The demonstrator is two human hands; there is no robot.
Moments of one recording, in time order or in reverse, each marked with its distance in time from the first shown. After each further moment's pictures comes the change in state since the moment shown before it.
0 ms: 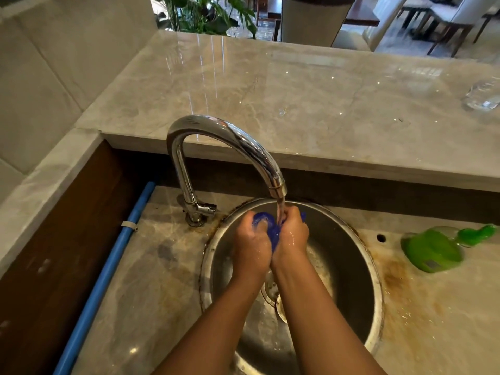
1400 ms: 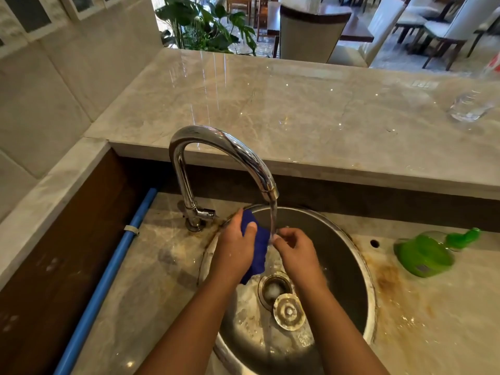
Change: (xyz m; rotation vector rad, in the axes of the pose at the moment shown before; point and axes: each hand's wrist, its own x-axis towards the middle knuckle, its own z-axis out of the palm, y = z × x) left_hand 0.008 0.001 -0.034 0.296 -0.149 0.071; right_hand -0.009 -0.002 -0.058 -0.796 -0.242 -0.390
